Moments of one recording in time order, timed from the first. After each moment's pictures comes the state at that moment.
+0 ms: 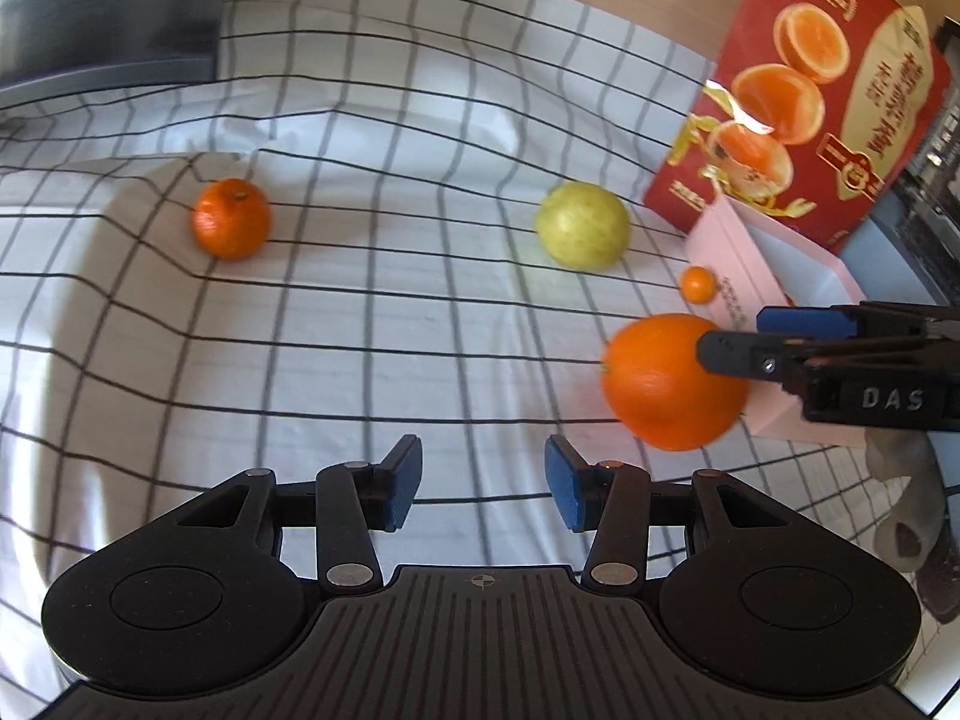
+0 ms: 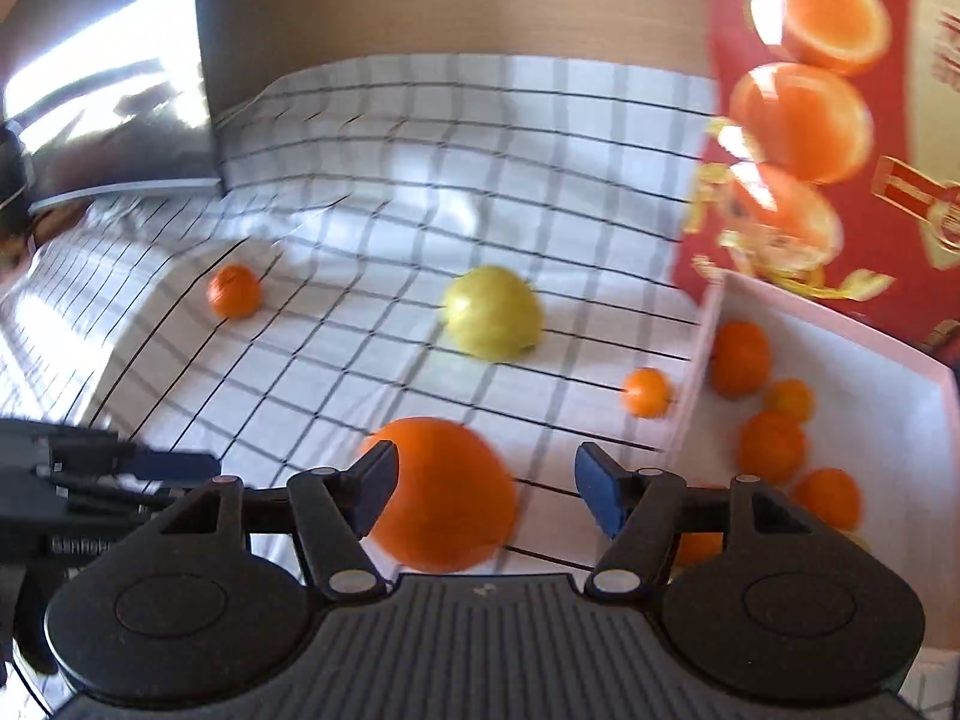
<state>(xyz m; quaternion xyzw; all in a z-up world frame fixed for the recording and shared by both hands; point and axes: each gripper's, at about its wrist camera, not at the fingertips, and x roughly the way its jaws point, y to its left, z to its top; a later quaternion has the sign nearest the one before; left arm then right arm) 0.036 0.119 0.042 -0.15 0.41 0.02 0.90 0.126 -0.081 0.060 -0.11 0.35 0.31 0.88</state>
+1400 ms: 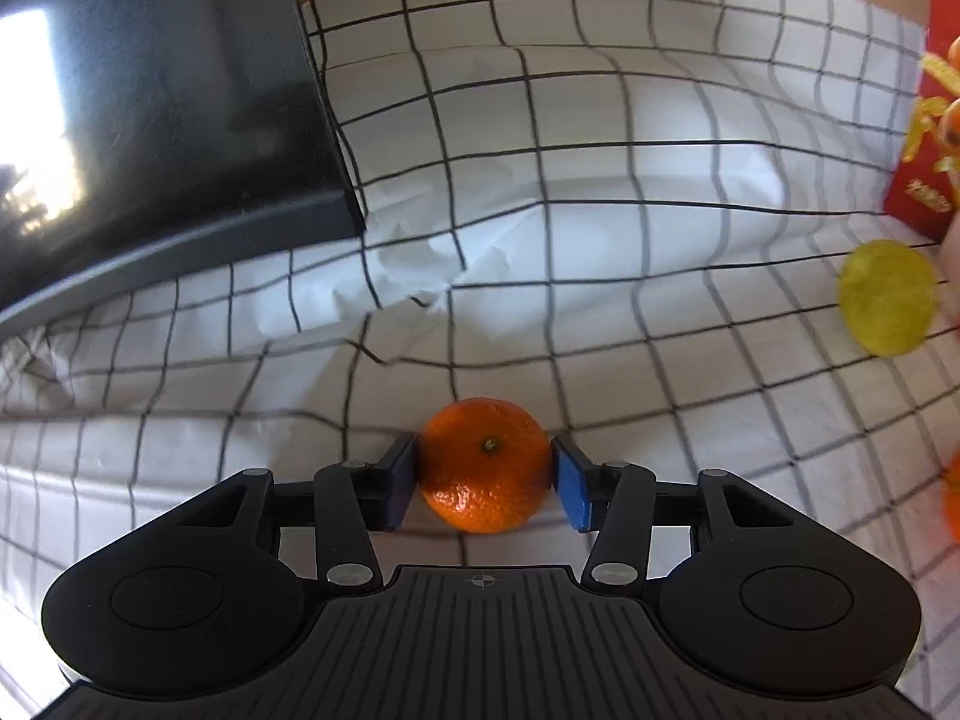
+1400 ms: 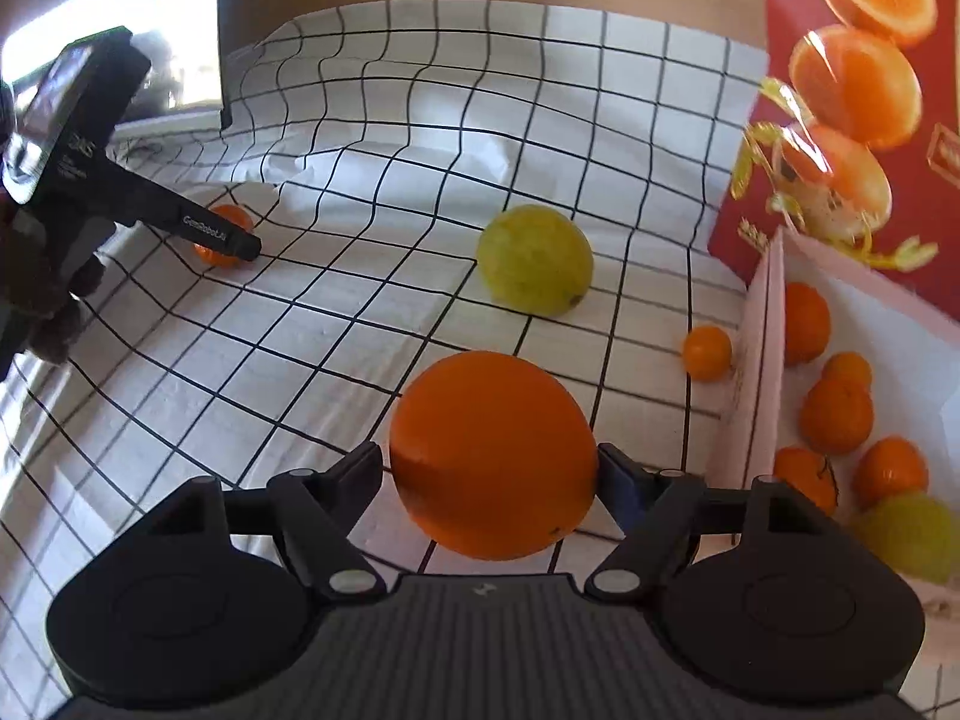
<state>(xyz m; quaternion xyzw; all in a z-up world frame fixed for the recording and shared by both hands) 0.138 0.207 0.038 0.01 0.43 0.12 0.89 0.114 -0.051 0.017 -0.14 0.33 0.28 0.89</state>
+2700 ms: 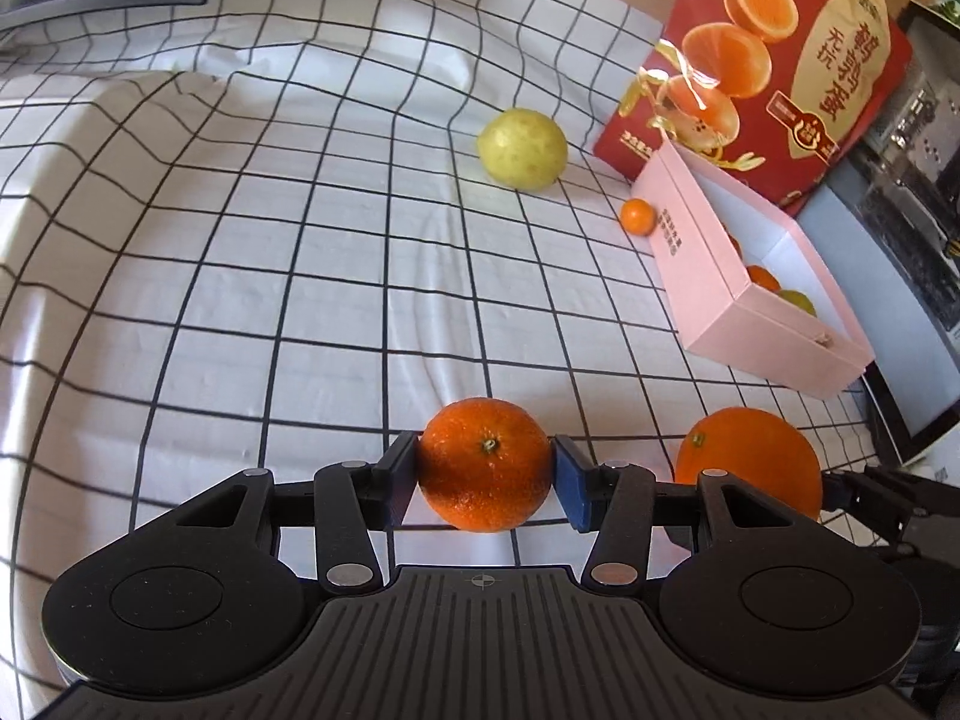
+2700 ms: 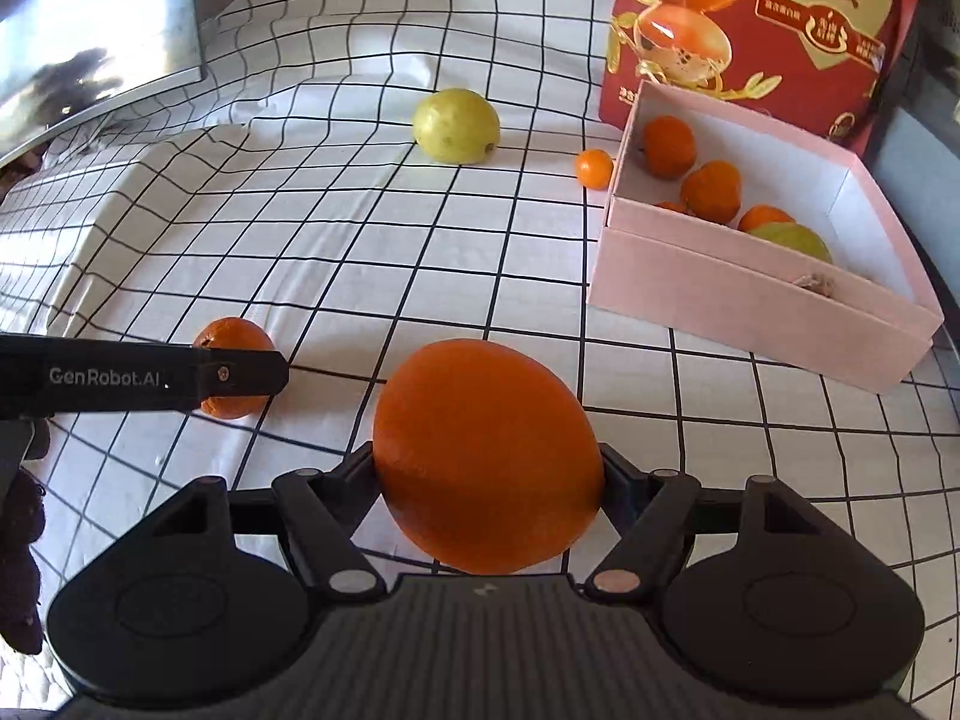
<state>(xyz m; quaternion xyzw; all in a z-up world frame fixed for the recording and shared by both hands) -0.010 0.072 0.021 -0.19 0.40 -0.01 0.89 0.011 -0.120 0.006 -0.09 0.39 0.21 0.89</state>
